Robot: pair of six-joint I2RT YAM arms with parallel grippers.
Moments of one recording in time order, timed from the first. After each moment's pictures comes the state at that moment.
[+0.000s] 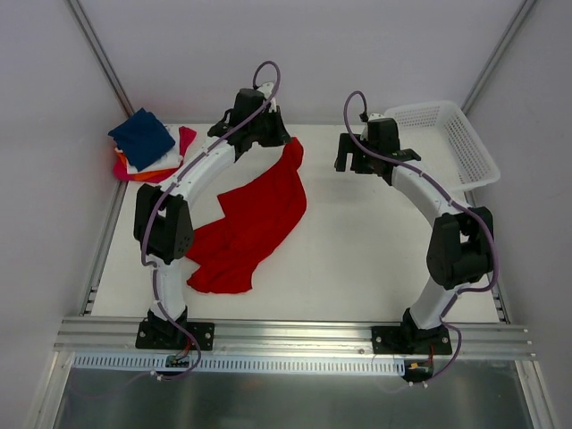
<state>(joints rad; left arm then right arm) -0.44 1.95 1.80 -0.33 0.21 -0.42 0.30 1.74 1.40 -0.37 -0.04 0.26</state>
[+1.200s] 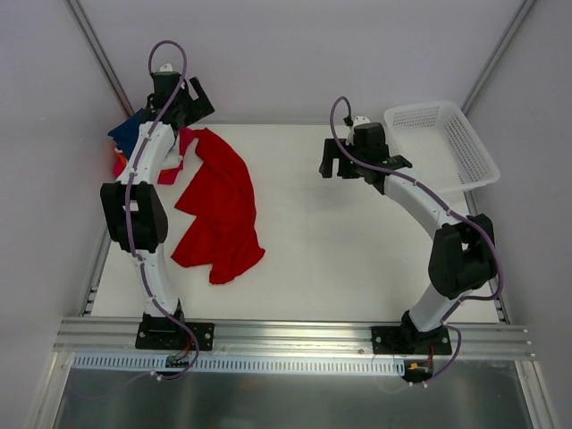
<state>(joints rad) -0.01 2.03 1.95 -0.42 -0.03 -0.47 0.38 1.69 1.36 -0.33 -0.06 0.27</state>
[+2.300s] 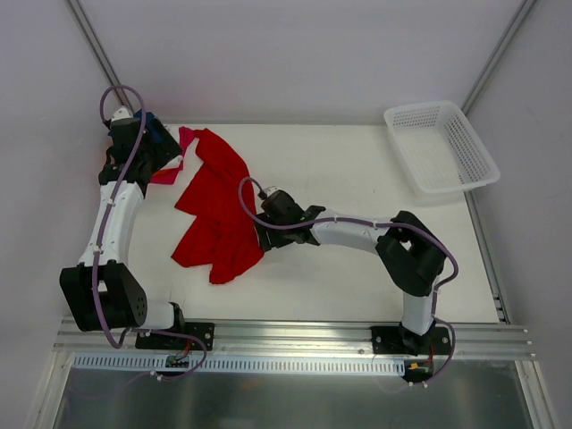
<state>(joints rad) 0.11 1.38 1.24 -0.42 -0.07 -0.51 0.95 1.87 1.24 -0.30 0.07 0.47</state>
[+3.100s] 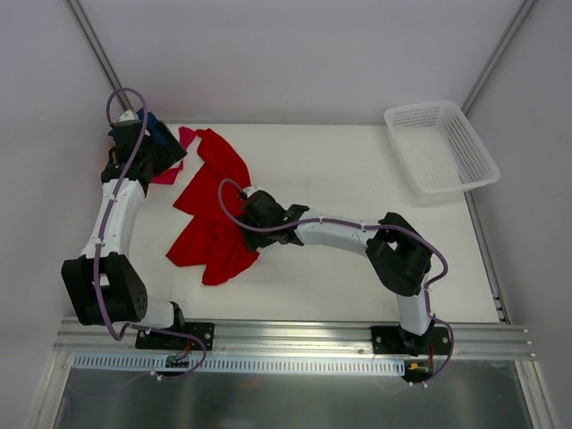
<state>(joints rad) 0.13 1.41 1.23 -0.42 0.02 -0.52 1.05 1.97 1.41 -0.36 0.11 0.46</state>
